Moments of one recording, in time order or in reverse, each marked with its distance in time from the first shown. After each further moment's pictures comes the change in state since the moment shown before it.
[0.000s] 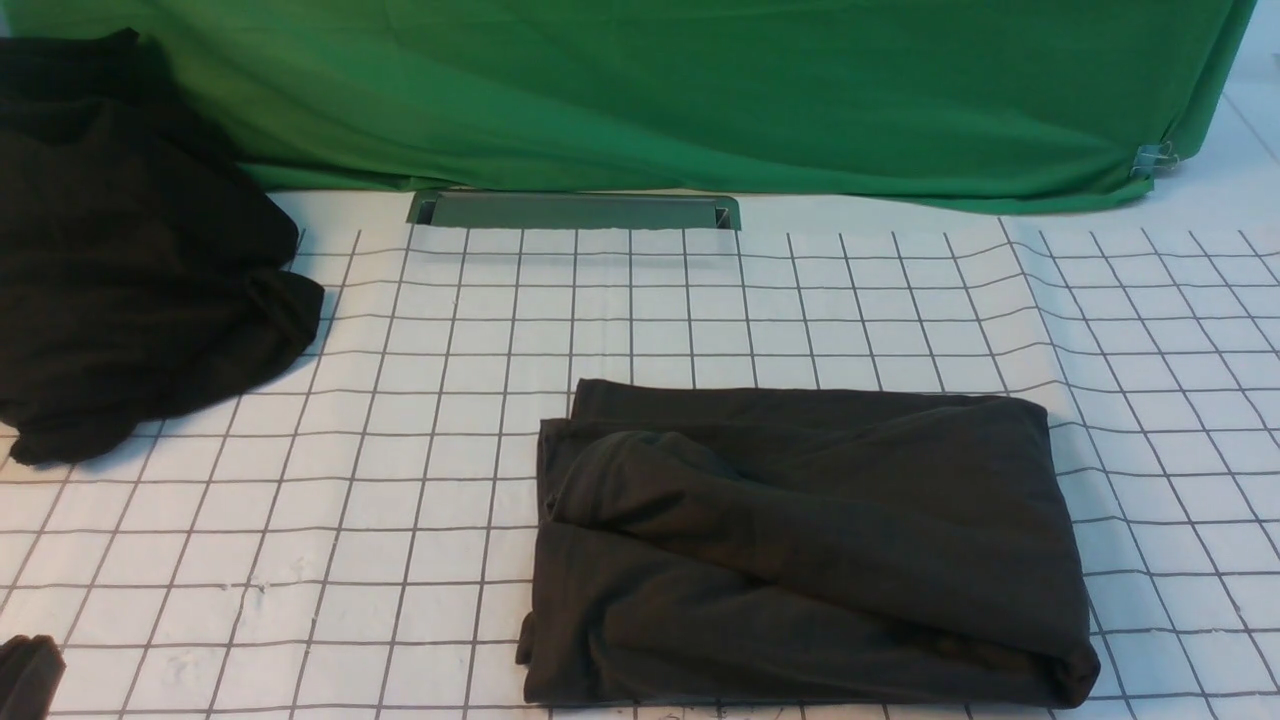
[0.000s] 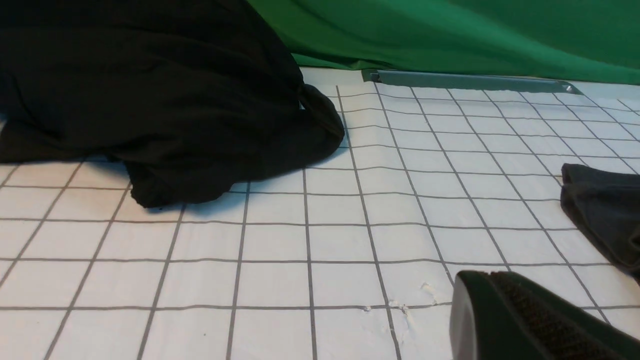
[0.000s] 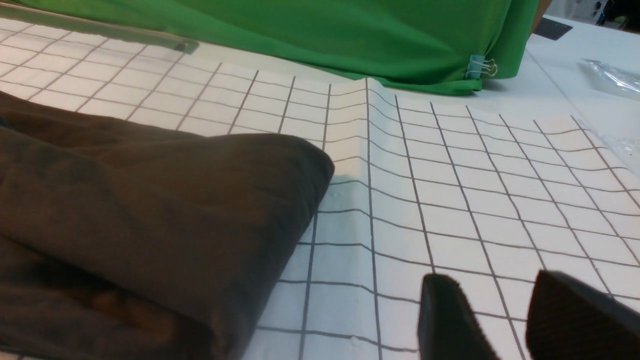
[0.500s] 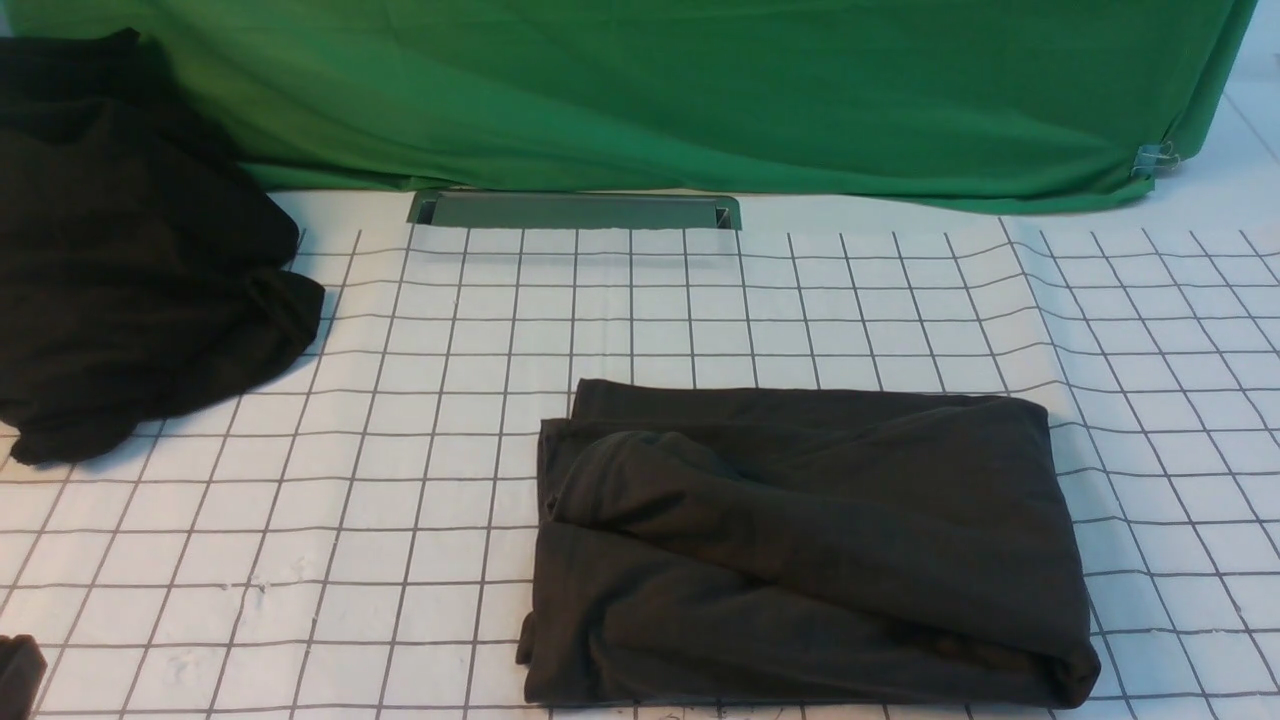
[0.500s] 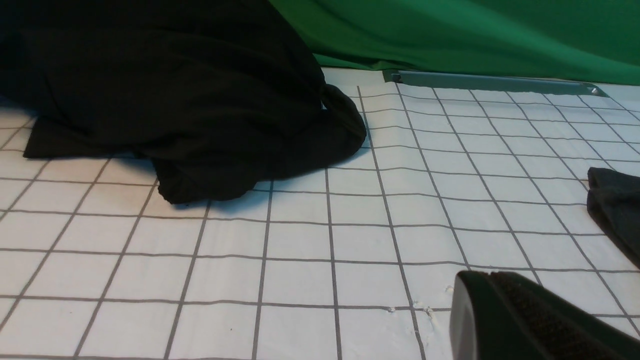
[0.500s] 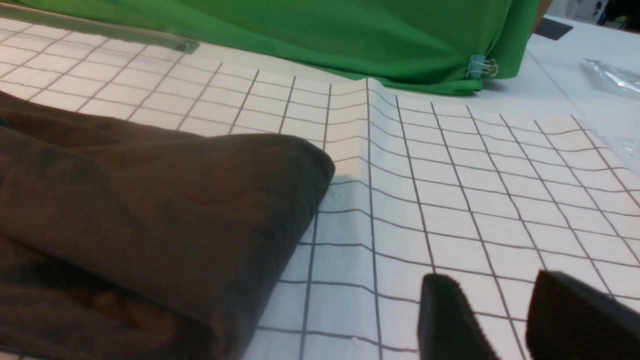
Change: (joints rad) right arm 0.000 0.000 0.000 0.000 0.000 0.000; left arm 0.057 0.000 0.000 0.003 0.000 0.001
